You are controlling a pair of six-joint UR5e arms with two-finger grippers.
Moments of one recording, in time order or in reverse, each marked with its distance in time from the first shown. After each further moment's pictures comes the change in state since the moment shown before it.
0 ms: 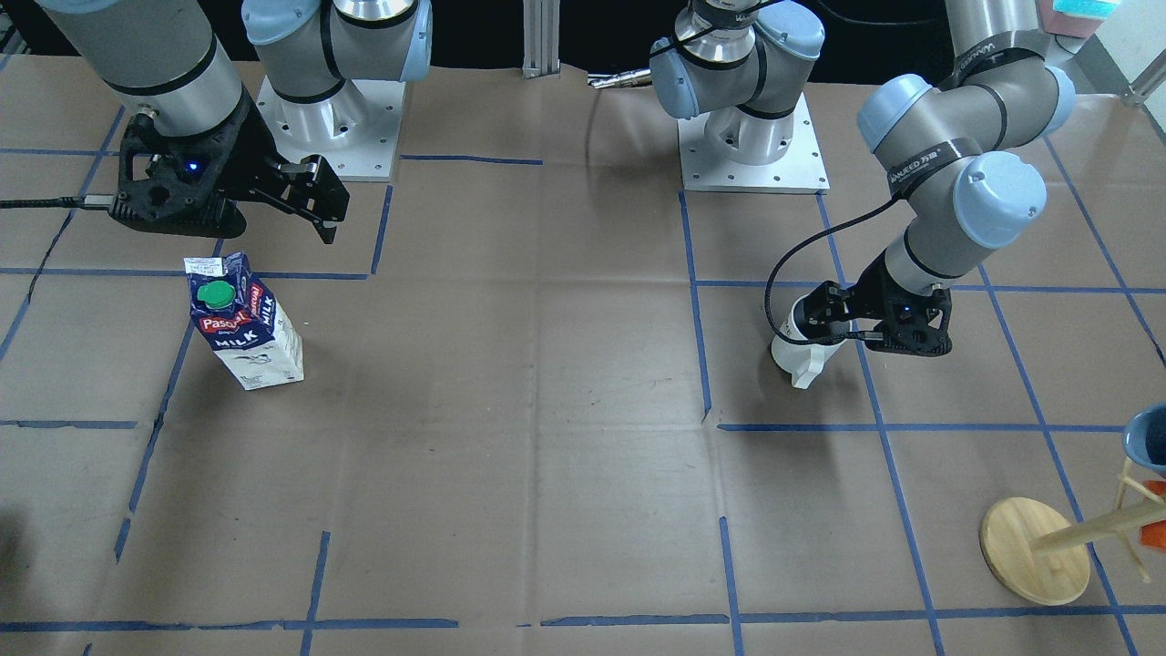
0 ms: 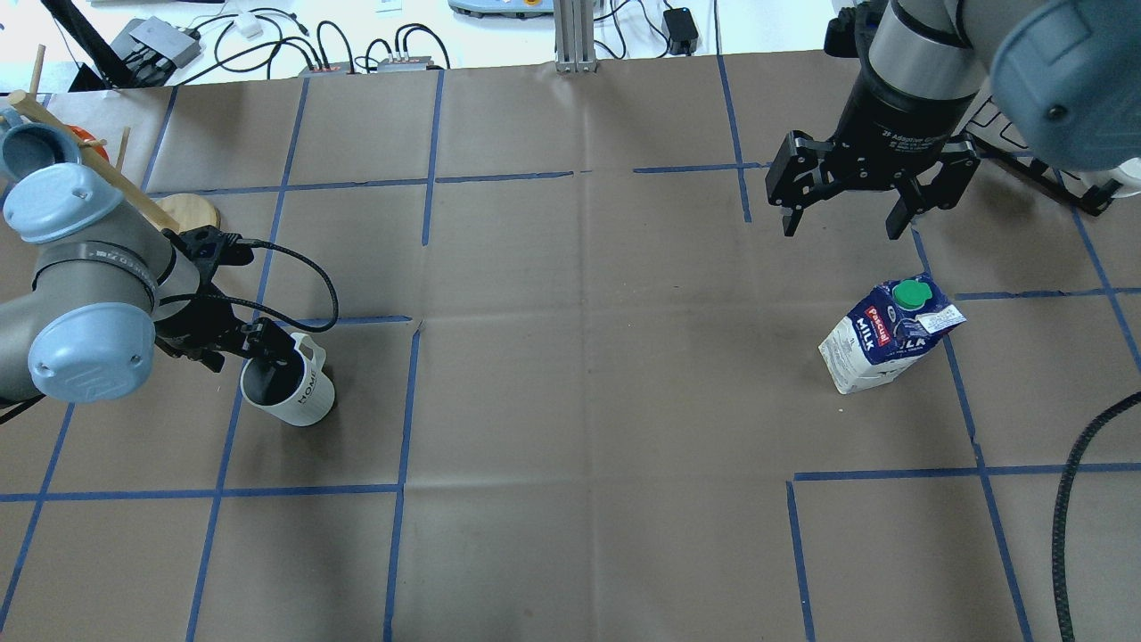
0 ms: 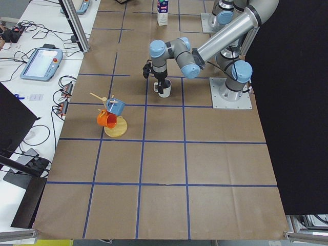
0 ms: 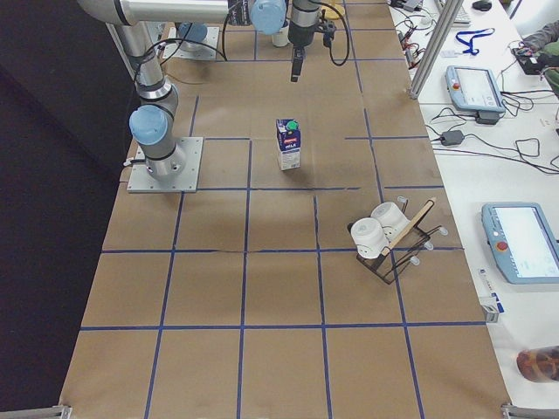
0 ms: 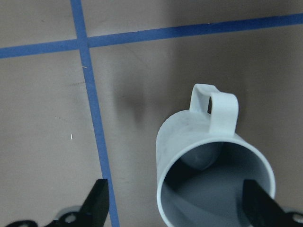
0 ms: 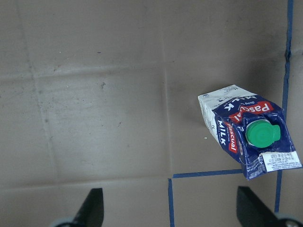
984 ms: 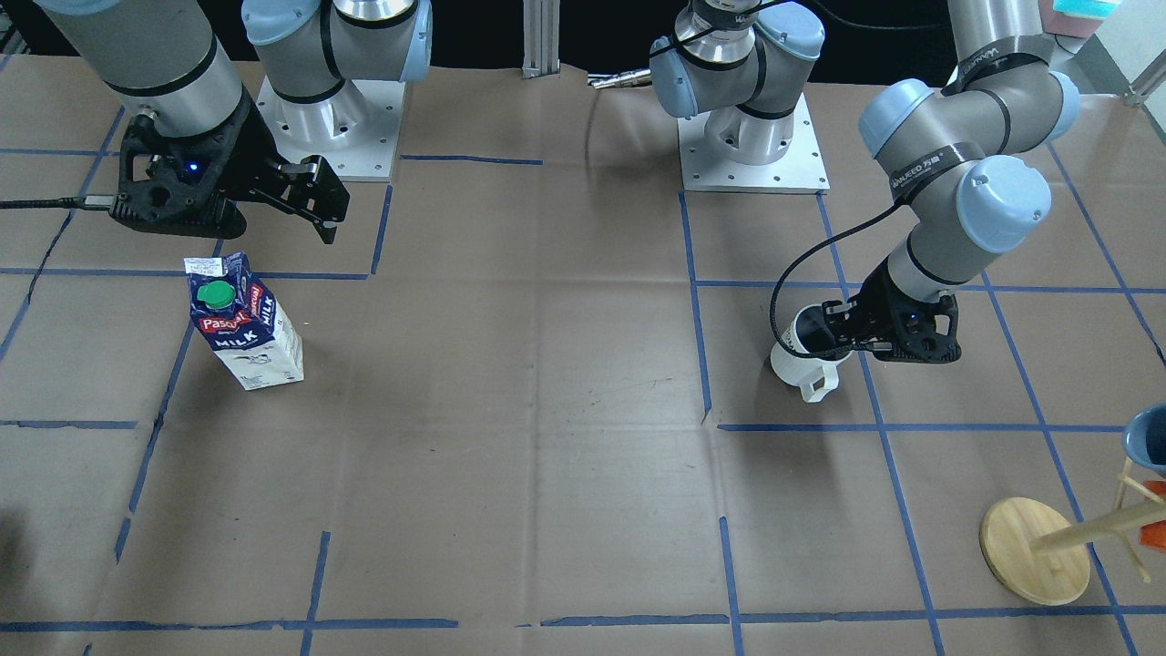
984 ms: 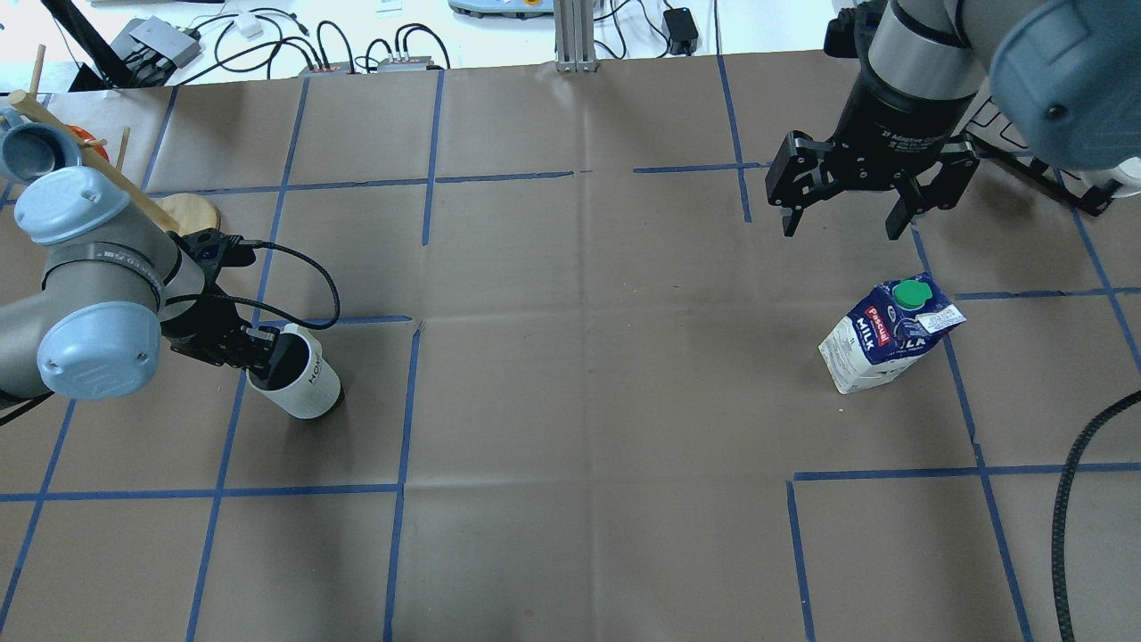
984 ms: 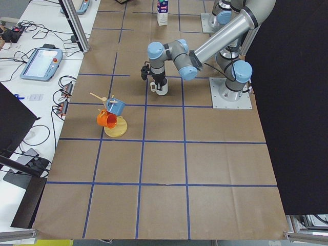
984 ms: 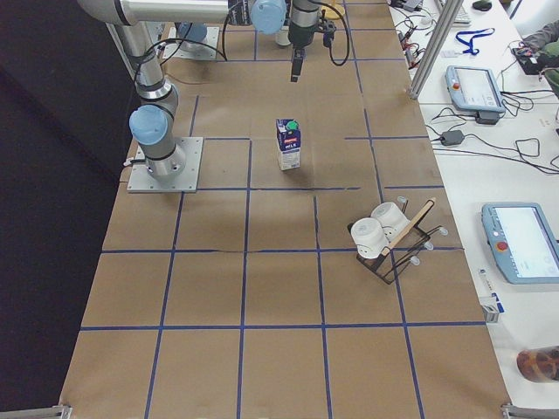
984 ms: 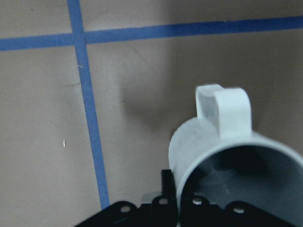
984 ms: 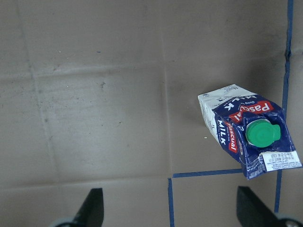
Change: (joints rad) left arm -0.025 -0.015 0.052 0.009 -0.013 -0.085; right arm 0.000 0.000 0.000 0.001 -0.001 0.000
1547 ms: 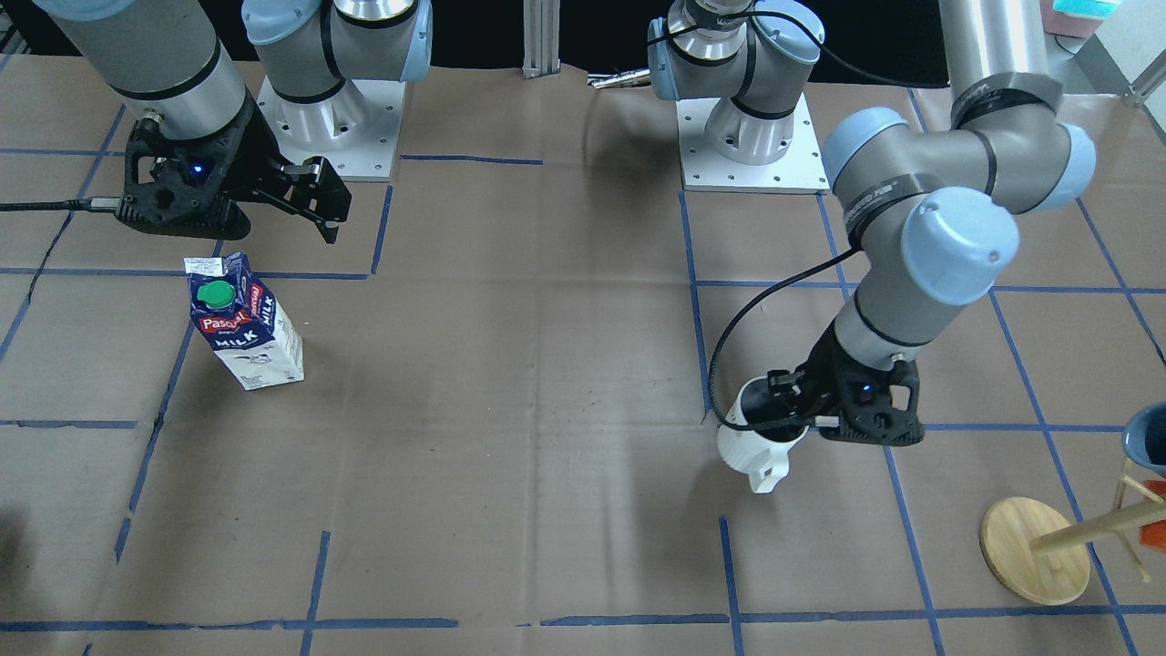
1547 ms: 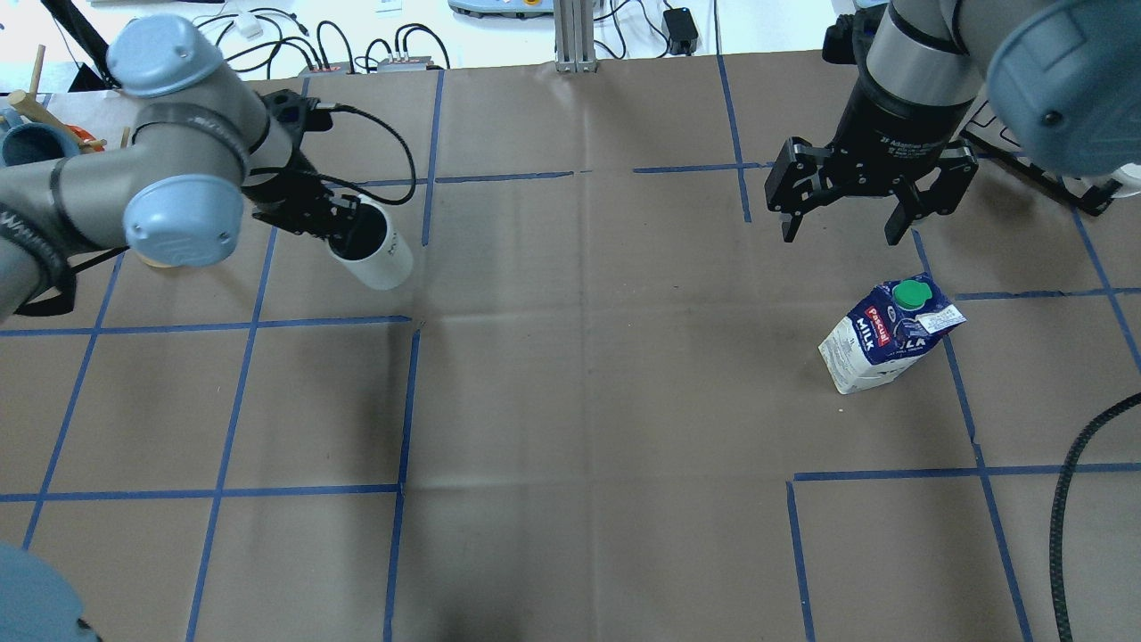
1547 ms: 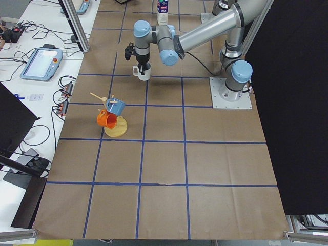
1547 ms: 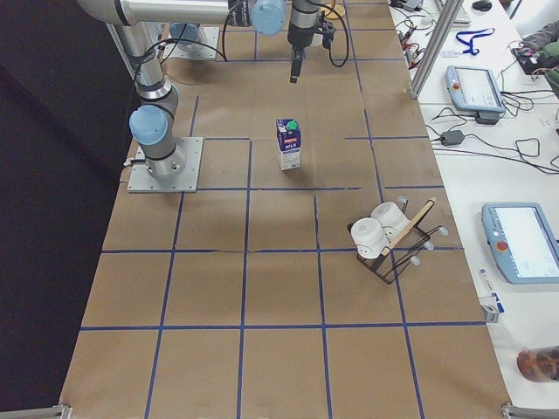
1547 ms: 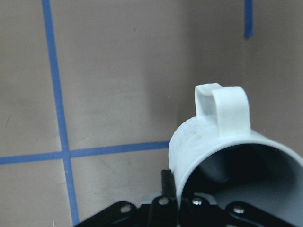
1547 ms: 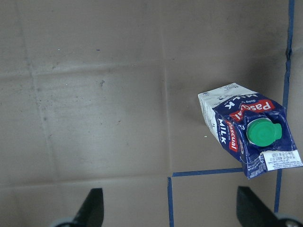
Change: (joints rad) left arm -0.280 -0.212 0.368 -0.017 -0.048 -0.232; right arm -0.001 -0.001 0.021 -0.005 0.000 -0.005
